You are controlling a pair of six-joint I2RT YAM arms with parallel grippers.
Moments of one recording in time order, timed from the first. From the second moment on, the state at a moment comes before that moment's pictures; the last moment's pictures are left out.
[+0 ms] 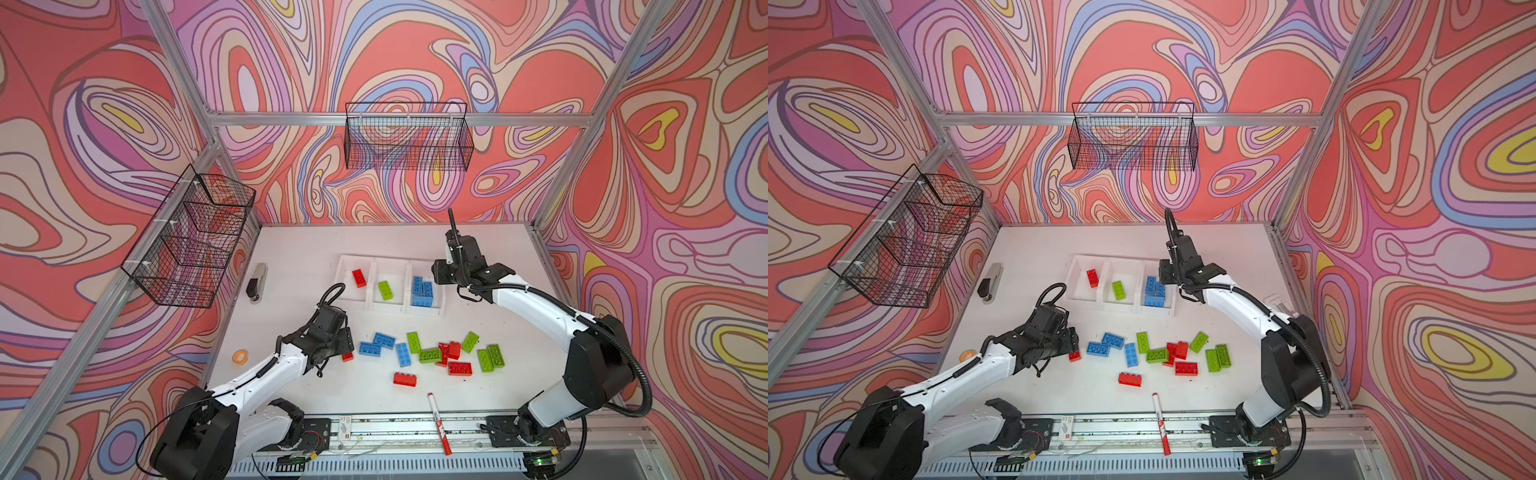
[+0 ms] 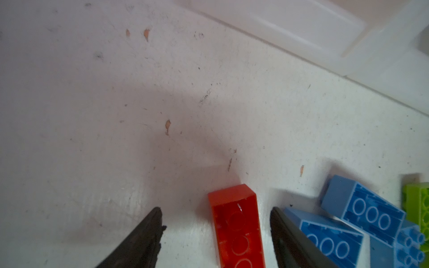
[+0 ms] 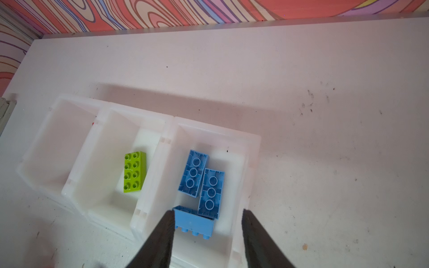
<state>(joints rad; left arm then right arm) -0.49 1.15 0.50 -0.42 -0.11 -0.70 0.47 1.57 1.21 -0.38 0.09 0.35</state>
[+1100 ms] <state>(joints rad) -0.46 1.20 0.79 -0.46 -0.16 -0.57 0.51 1.44 1.08 -0.55 0.09 0.34</state>
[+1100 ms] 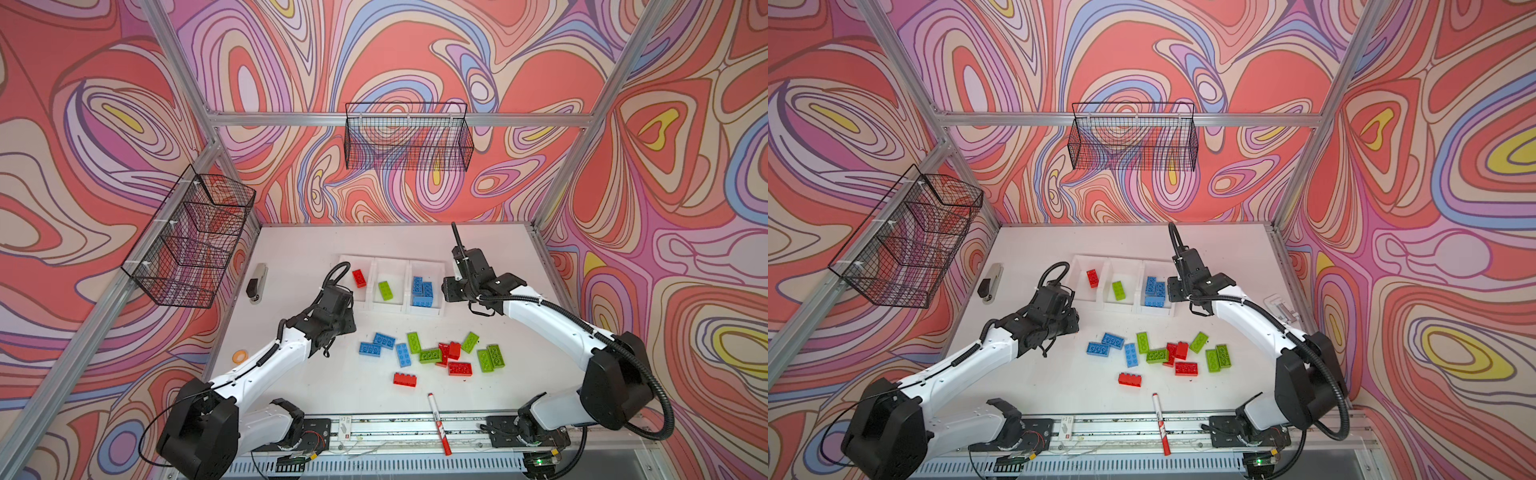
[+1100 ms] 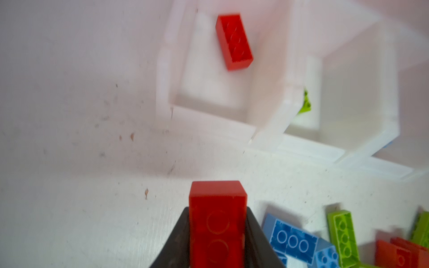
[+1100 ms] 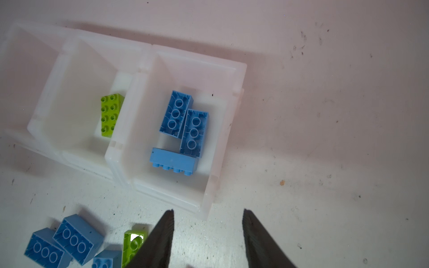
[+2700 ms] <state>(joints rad) -0.30 1.52 1.14 -0.27 -0.19 -0.28 0.88 1.68 0.98 -0.47 0.05 0.51</state>
